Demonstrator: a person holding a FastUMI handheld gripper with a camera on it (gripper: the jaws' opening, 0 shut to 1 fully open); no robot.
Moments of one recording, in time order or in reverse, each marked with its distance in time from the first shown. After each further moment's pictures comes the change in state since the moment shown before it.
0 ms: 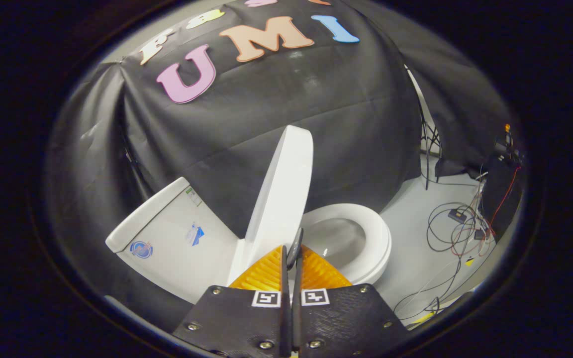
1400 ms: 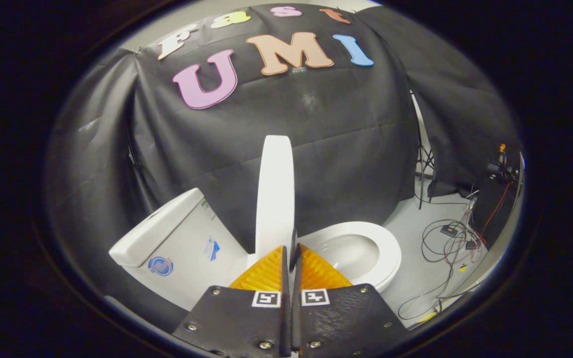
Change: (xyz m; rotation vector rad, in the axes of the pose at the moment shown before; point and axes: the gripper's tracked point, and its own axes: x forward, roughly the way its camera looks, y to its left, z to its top) arm -0.018 0.089 0.030 -0.049 -0.103 -0.081
